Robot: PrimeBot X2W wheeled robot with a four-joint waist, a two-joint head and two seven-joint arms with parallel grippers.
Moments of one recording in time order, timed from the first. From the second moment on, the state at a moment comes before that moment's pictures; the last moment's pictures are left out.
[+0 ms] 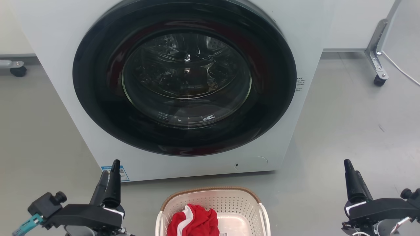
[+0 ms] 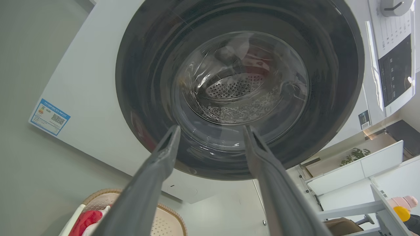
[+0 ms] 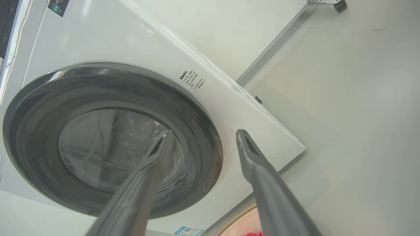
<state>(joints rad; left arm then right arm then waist) -0.10 0.12 -0.11 0.21 -1.11 -0.04 -0.05 -0.11 -0.14 0.09 0.25 1.06 0.04 -0.05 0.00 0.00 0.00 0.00</state>
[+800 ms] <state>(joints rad) -0.12 0.18 -0.23 0.14 -0.73 0.03 -0.13 -0.12 -0.21 0.20 0.21 0.70 -0.03 -0.13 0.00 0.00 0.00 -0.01</state>
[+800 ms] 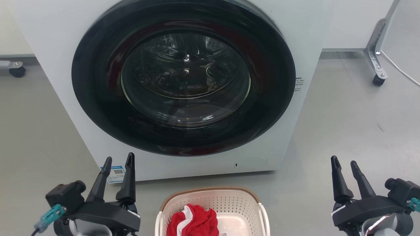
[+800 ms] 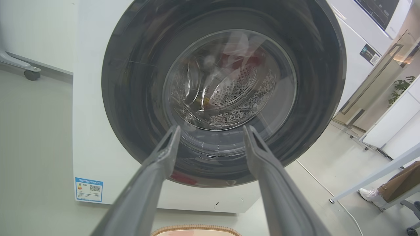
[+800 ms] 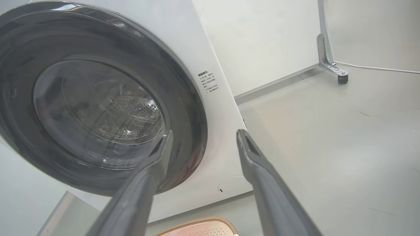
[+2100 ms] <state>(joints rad) -0.12 0.18 -0.31 0.15 -0.37 0.12 -0.21 -0.13 -0.24 0.32 0.26 0.36 -0.10 -0.25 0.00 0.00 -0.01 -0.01</state>
